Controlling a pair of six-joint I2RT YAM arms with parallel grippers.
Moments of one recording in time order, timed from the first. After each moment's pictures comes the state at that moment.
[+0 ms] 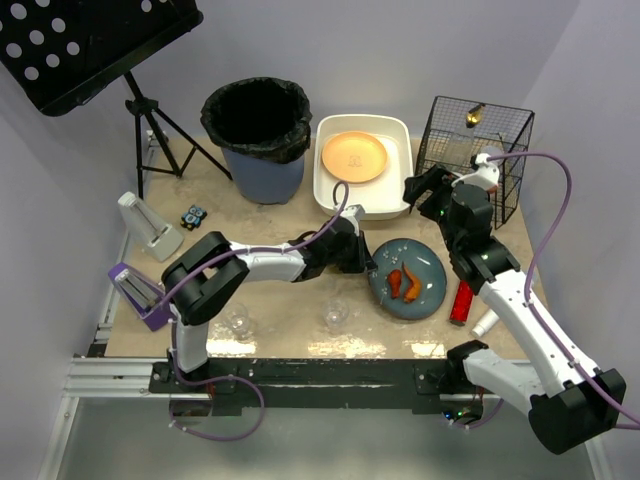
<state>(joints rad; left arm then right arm) -0.90 1.90 1.09 0.22 0.13 -0.83 0.36 0.98 0.89 -0.12 0.32 0.65</state>
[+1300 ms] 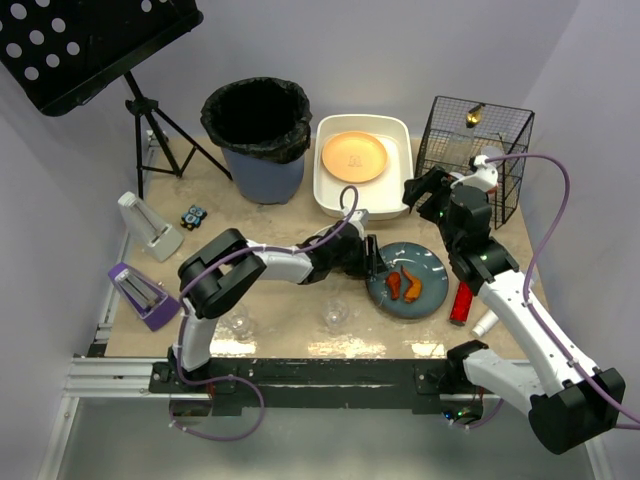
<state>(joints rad) -0.90 2.01 1.09 0.33 0.13 -0.80 0.36 0.98 0.88 -0.12 0.32 0.65</state>
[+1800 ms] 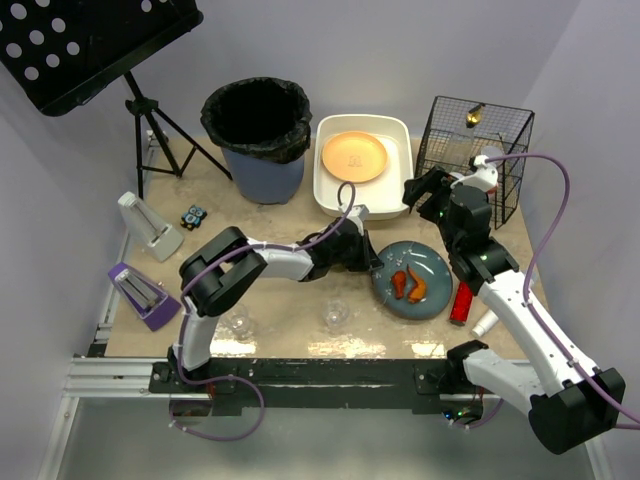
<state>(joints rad) -0.89 2.04 1.12 0.33 0.12 -0.82 0.36 0.98 0.88 -0.12 0.32 0.64</state>
